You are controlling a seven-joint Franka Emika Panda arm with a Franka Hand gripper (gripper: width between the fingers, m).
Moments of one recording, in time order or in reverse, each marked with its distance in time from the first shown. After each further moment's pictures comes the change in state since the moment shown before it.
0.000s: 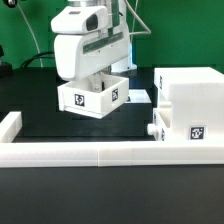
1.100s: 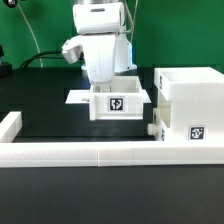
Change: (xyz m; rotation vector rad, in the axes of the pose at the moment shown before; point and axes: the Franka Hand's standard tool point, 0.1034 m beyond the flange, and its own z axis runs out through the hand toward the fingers) arm 0.034 0.035 -0.006 -0.001 -0.003 -0.473
